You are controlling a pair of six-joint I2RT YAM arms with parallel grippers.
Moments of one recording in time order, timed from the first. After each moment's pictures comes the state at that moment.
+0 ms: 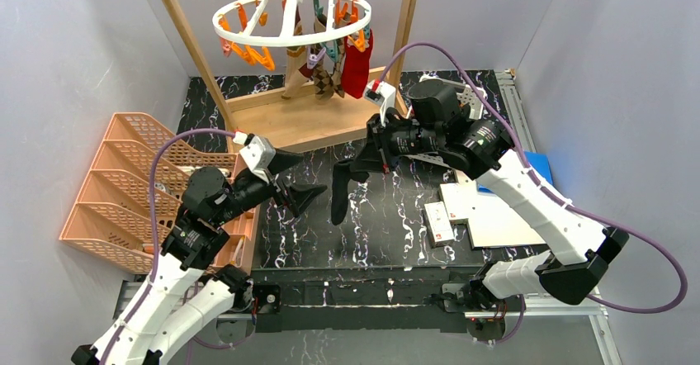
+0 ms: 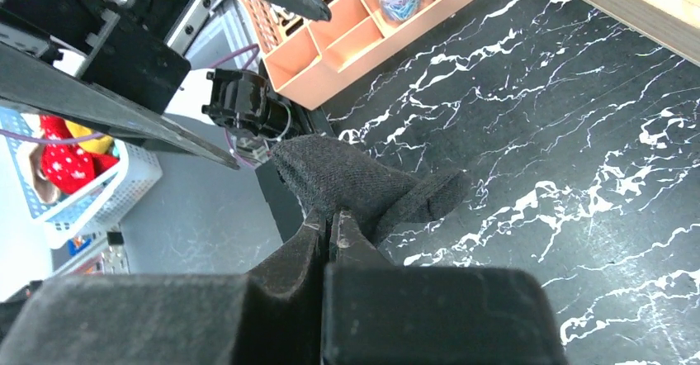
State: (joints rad) left arm -0.56 0.61 0.82 -0.21 0.42 -0.15; right arm 0.82 1.33 1.58 -0.73 -0.54 0.28
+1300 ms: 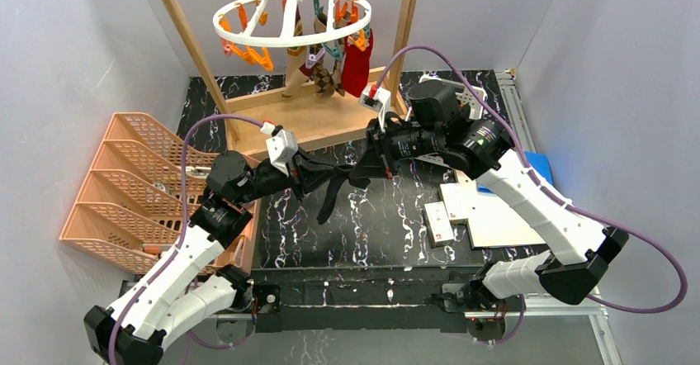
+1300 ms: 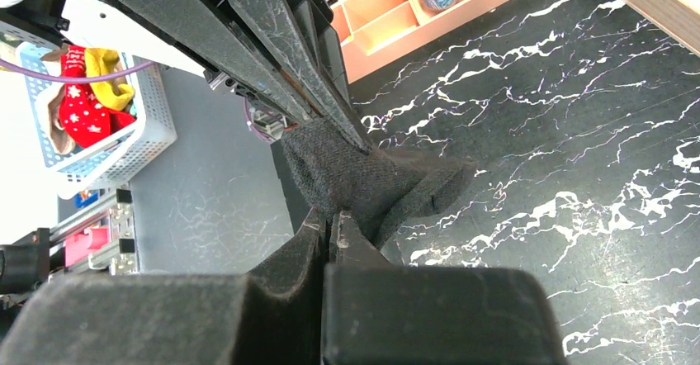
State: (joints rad) left arm -0.58 0.81 0.78 0.16 0.67 -0.15; right arm 0.82 1.33 1.58 -0.77 -0.65 0.18
